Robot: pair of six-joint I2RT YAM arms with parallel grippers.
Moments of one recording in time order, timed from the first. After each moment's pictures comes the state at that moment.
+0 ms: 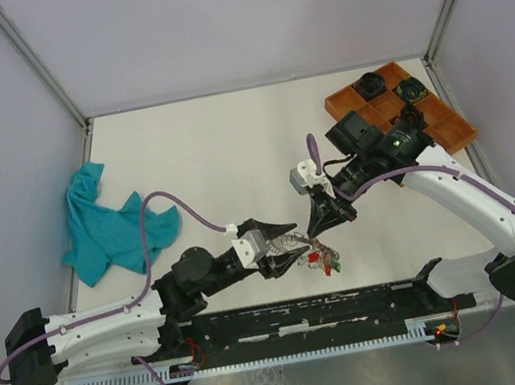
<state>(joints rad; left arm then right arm) -1.25 0.88 0.45 0.57 0.03 0.10 0.64 1.28 1.35 -1.19 -1.04 -0.92</state>
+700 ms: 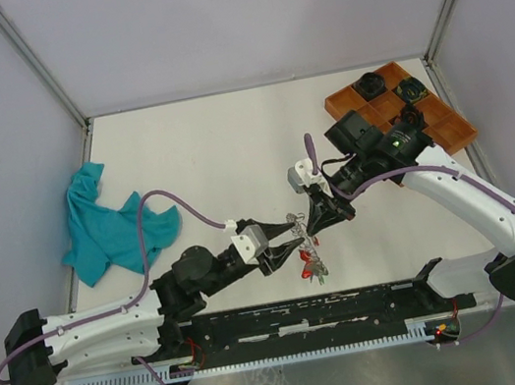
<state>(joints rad) -1.25 0.87 0.46 0.54 -0.05 0.10 0.64 1.28 1.34 -1.16 -1.00 -0.88</state>
